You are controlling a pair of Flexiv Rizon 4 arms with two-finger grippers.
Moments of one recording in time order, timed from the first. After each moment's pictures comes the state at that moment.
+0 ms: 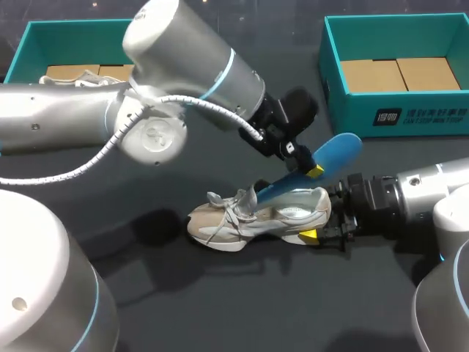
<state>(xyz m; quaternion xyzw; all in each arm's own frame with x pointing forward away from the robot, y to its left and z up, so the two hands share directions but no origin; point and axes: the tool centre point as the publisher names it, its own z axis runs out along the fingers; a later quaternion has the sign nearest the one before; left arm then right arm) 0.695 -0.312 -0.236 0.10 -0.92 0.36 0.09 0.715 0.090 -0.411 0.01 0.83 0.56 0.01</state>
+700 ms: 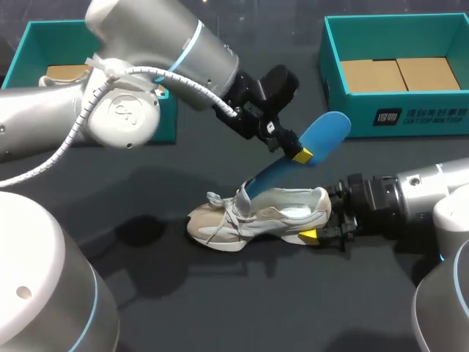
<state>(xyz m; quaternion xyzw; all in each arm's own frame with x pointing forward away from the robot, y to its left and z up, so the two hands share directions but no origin) 0.690 -0.287 -0.187 0.11 -0.91 0.39 0.12 0.715 0.090 -0.411 0.01 0.82 0.56 0.01</state>
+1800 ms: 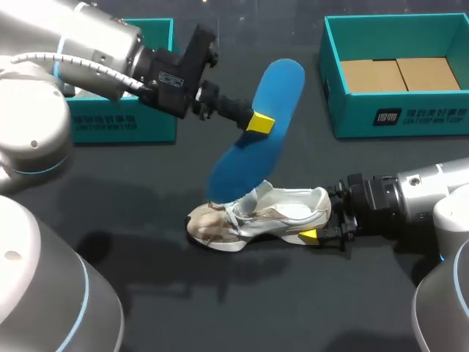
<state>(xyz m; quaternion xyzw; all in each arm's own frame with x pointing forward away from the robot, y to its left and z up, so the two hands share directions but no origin) 0.645 -0.221 -0.066 0.13 -0.81 0.54 0.20 0.715 0.090 -0.411 0.01 0.83 0.56 0.01</state>
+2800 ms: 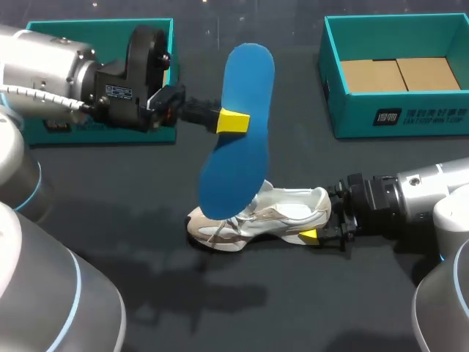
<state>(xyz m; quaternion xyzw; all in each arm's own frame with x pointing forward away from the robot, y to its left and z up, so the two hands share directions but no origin) 0.601 -0.185 -0.017 0.11 -0.74 0.63 0.21 0.715 0.090 -0.411 0.01 0.83 0.56 0.01</state>
